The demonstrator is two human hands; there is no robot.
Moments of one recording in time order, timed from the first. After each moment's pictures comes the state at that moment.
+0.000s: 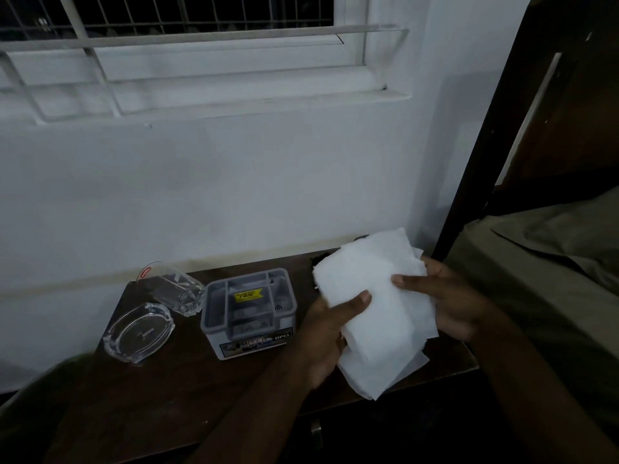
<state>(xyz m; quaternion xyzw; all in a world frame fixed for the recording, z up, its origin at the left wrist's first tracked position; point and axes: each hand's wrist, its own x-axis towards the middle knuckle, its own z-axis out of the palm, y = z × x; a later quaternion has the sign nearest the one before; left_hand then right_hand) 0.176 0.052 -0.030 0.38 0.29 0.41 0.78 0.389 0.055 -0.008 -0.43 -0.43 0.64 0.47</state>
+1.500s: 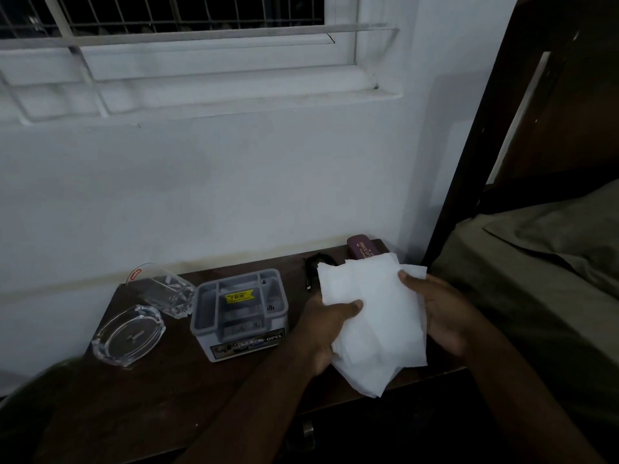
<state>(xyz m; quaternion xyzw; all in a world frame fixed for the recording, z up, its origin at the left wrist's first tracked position) 0.191 0.065 -0.031 0.36 0.45 0.37 0.73 0.396 0.055 -0.038 -0.51 -0.30 0.60 0.54</state>
